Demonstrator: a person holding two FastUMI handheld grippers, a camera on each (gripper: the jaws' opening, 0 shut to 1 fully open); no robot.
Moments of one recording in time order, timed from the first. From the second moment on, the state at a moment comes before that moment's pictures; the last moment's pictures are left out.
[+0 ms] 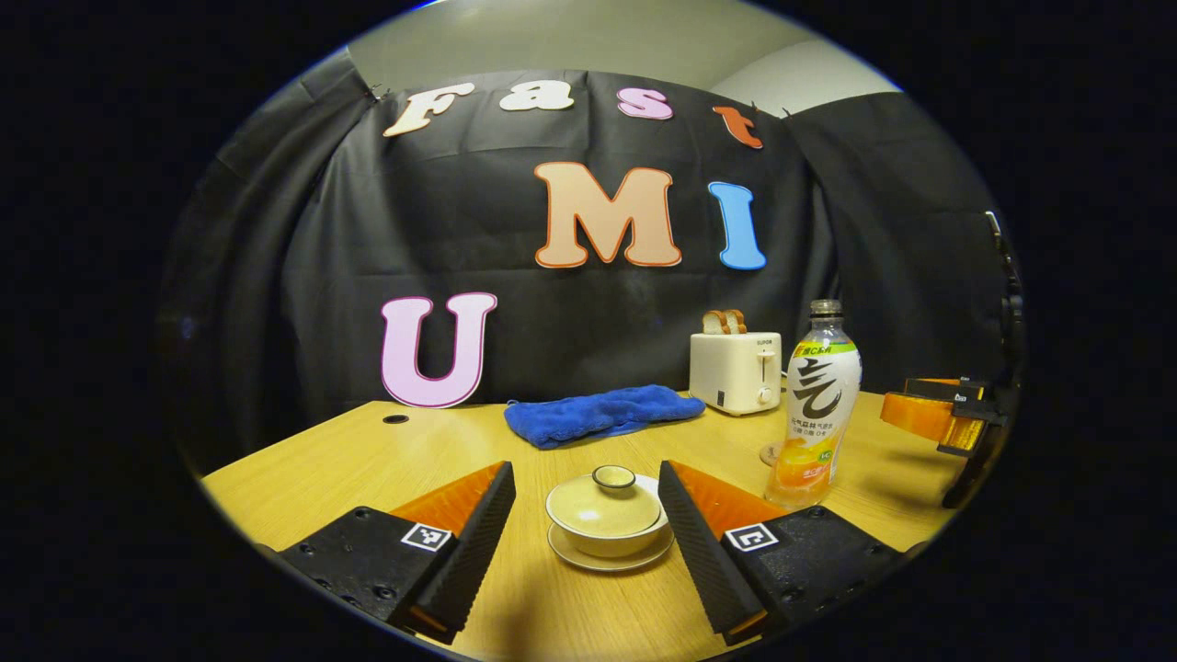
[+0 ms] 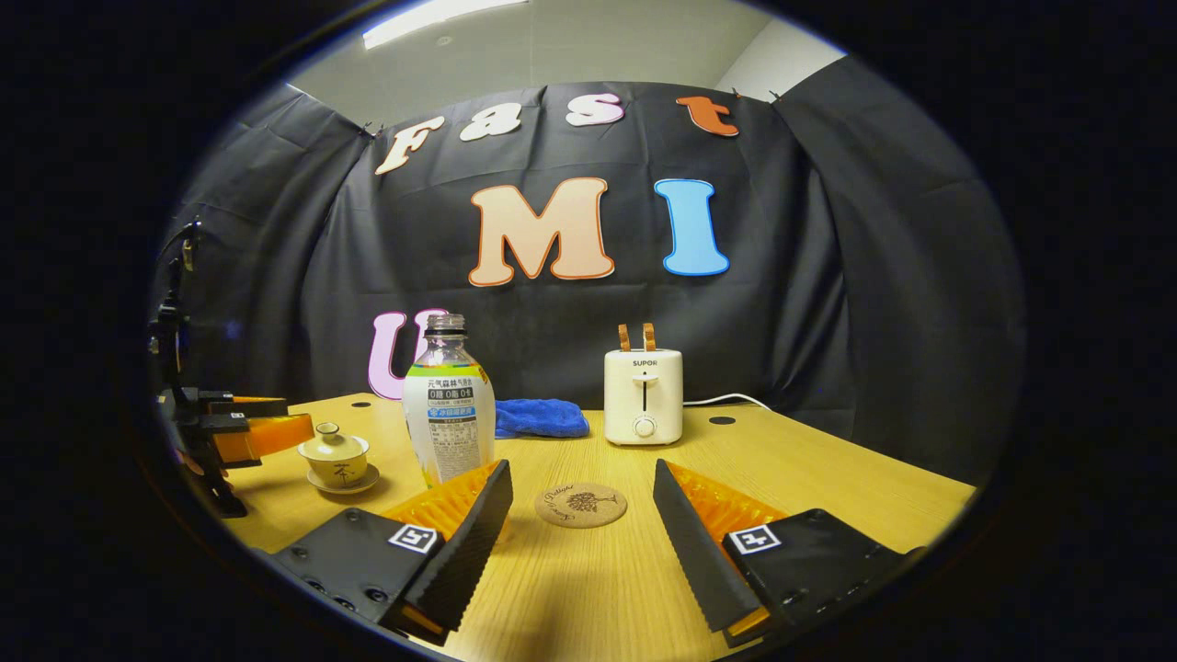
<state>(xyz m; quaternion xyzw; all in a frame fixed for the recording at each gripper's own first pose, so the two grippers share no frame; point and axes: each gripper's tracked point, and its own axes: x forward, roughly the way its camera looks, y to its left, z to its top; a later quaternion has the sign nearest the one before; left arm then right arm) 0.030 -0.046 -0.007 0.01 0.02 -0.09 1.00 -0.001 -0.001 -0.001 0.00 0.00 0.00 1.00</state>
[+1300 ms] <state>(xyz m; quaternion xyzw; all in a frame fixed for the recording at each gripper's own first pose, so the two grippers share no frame) 0.067 -0.067 -0.025 0.04 0.08 -0.12 0.99 0.000 0.000 -0.001 0.00 0.00 0.00 1.00</state>
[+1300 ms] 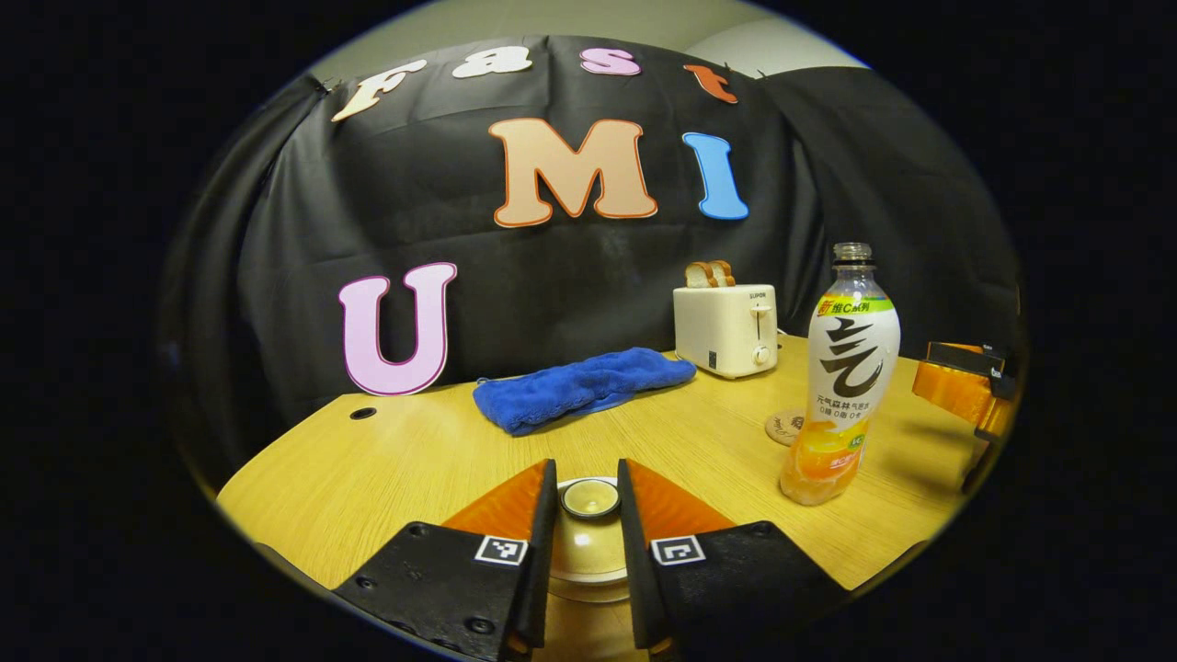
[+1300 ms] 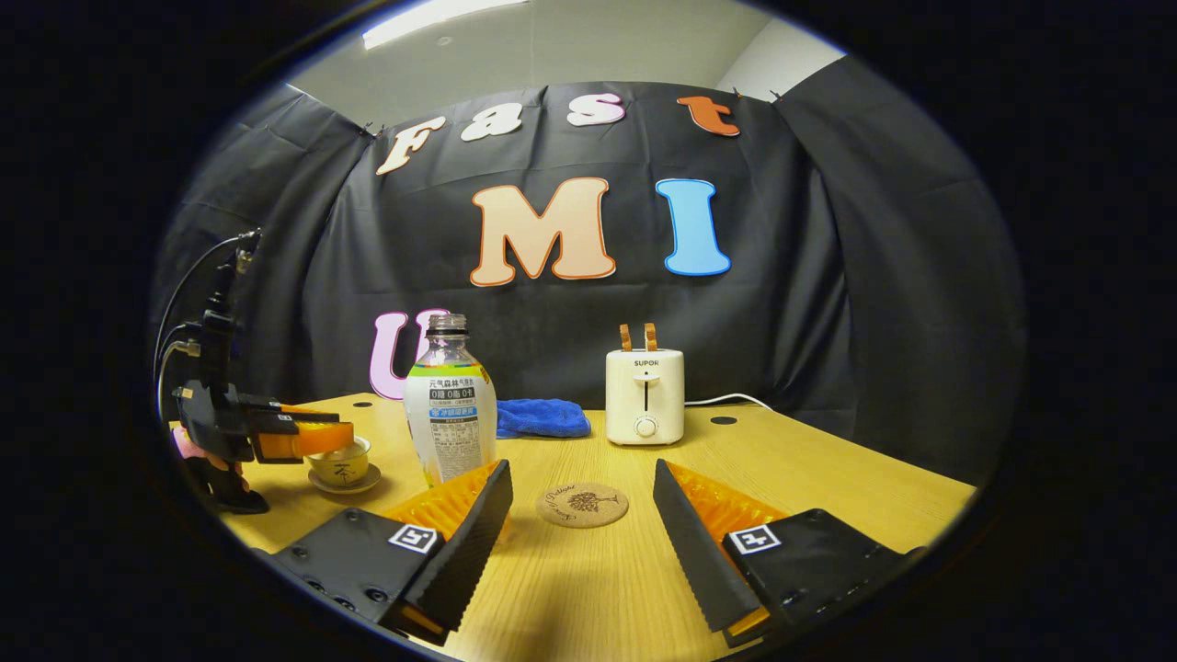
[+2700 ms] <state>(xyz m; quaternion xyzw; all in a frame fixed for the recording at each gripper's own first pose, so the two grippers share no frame) 0.036 -0.001 -0.001 0.00 0.00 -0.01 1.00 -0.001 0.005 -0.001 0.00 0.00 0.02 1.00</state>
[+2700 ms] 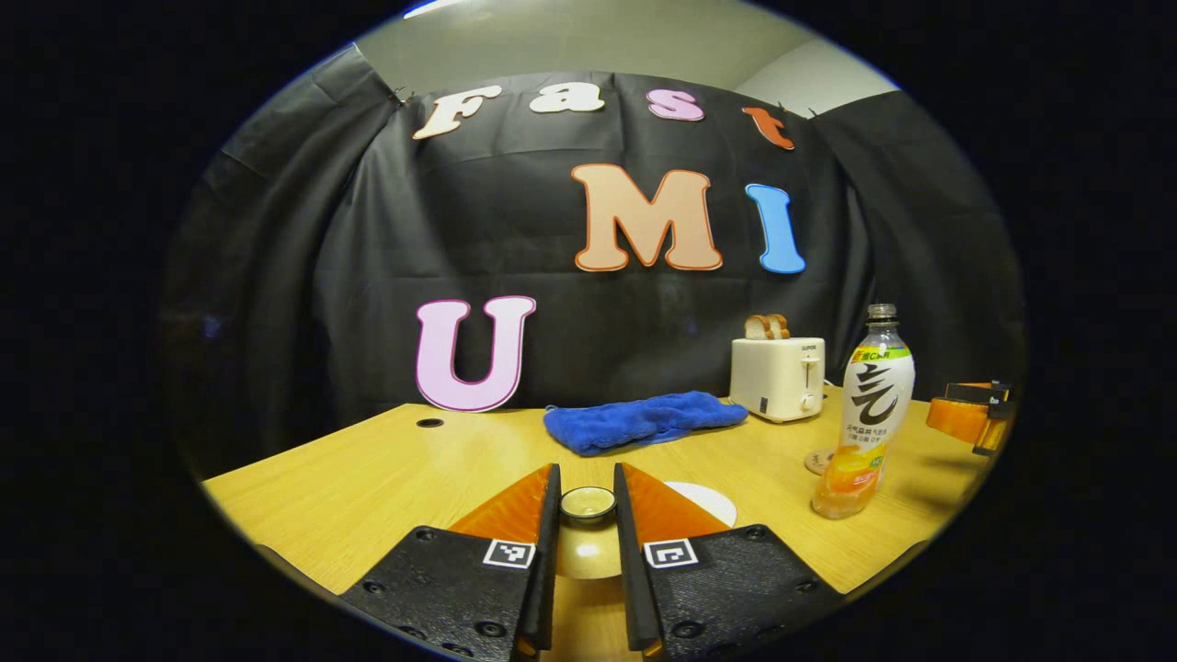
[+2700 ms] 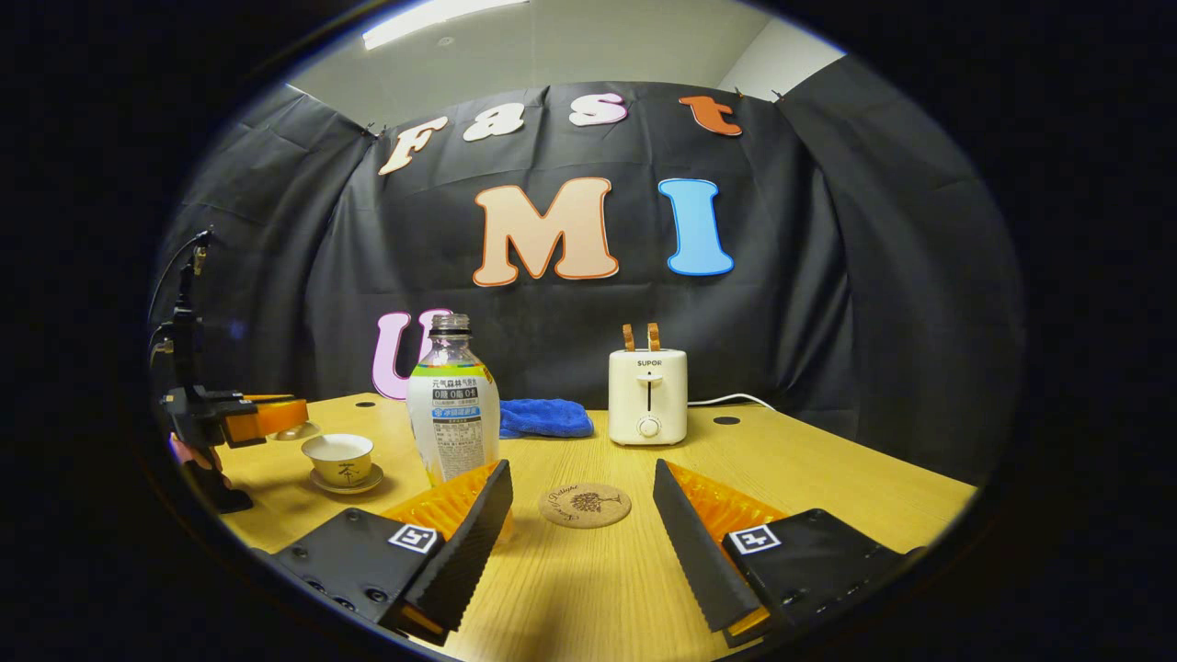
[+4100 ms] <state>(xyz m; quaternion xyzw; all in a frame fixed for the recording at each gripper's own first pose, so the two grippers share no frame) 0.021 0.028 -0.001 0.00 0.00 0.05 1.00 0.024 0.093 -0.029 -0.01 0.08 0.19 0.98</state>
